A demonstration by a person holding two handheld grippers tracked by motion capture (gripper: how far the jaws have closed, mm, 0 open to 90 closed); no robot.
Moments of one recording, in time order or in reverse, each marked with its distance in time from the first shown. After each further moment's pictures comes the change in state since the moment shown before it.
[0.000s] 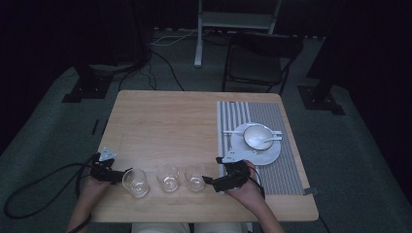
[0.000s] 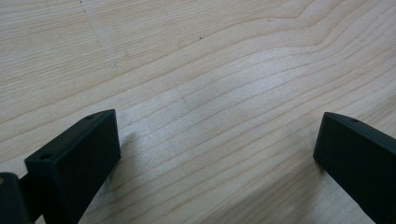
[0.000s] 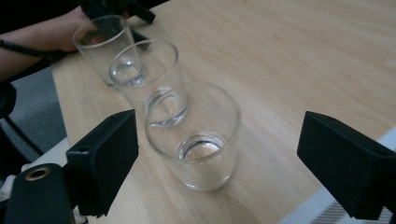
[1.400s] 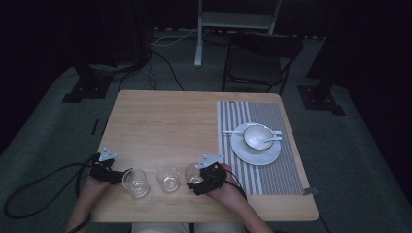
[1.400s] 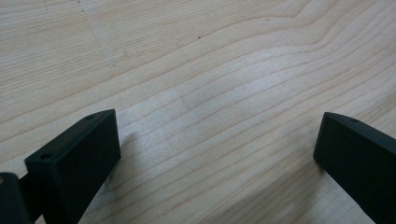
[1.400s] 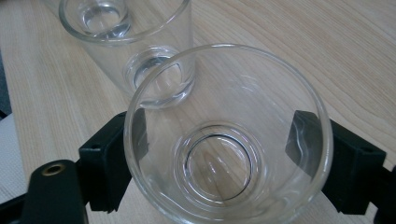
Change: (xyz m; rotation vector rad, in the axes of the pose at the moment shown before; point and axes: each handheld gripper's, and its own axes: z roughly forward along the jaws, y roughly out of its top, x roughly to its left) left arm 0.000 0.000 0.000 0.001 -0.005 0.004; right arm 0.017 -0.006 0.076 0.187 -0.037 -0.079
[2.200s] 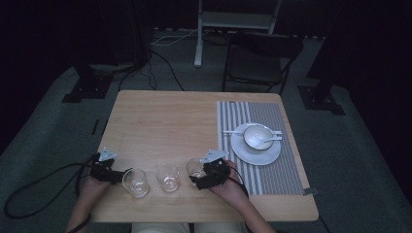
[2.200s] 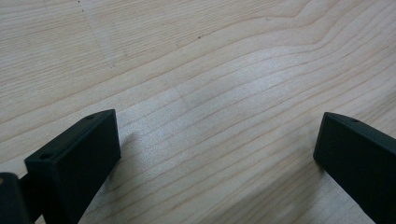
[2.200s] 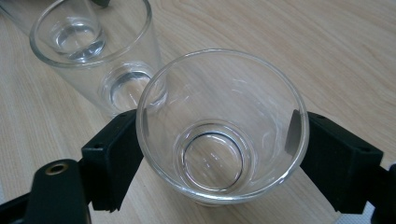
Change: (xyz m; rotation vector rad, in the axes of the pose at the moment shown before) left arm 0.000 0.000 0.000 0.000 -0.001 -0.001; right arm -0.010 0.004 -0.013 -0.042 -0.075 0.047
